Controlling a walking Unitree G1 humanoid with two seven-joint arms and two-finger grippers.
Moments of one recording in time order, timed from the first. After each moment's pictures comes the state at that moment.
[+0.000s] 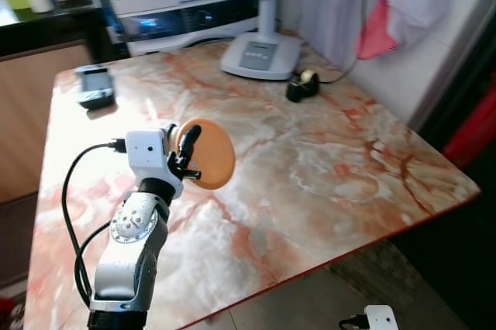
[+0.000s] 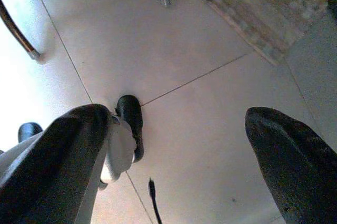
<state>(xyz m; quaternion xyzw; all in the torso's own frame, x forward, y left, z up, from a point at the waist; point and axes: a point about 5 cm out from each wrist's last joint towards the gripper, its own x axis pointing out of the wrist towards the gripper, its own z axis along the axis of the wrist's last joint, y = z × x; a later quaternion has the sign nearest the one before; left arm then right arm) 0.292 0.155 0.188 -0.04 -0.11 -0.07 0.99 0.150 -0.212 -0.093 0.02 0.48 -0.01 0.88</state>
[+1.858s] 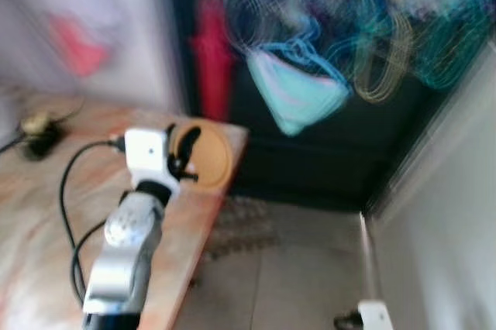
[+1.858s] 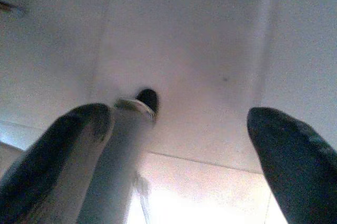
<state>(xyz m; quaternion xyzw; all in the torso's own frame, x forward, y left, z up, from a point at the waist) 0.294 0.146 0.188 -0.01 -0.12 -0.10 0.99 0.152 -0.210 -0.093 0.01 0.49 0.00 0.87</state>
